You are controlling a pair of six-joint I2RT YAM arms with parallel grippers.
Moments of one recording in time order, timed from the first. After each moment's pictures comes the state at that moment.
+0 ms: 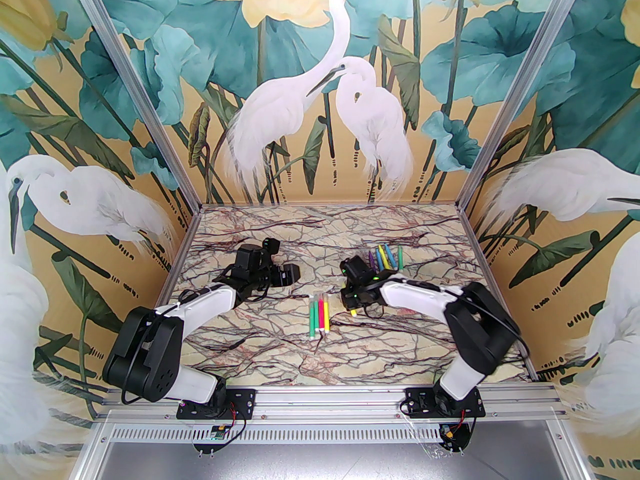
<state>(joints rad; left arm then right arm) -0.32 1.48 0.74 0.10 0.49 -0.48 0.67 1.63 0.95 -0.40 -0.06 0.37</state>
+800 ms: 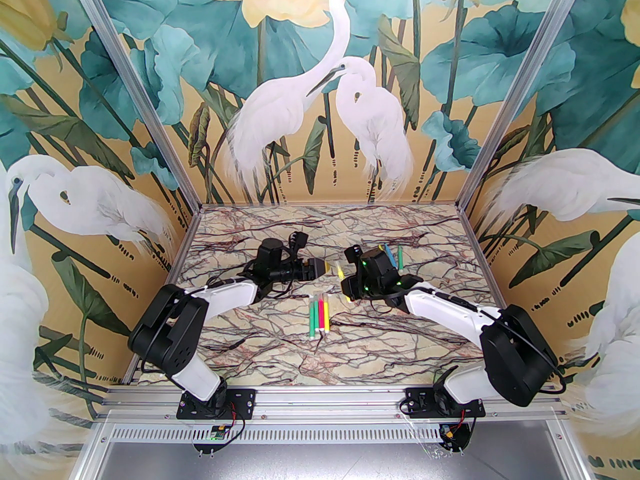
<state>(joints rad) -0.47 1.66 0.85 0.37 0.70 -0.67 0.62 1.46 0.85 -0.17 -0.23 0.29</state>
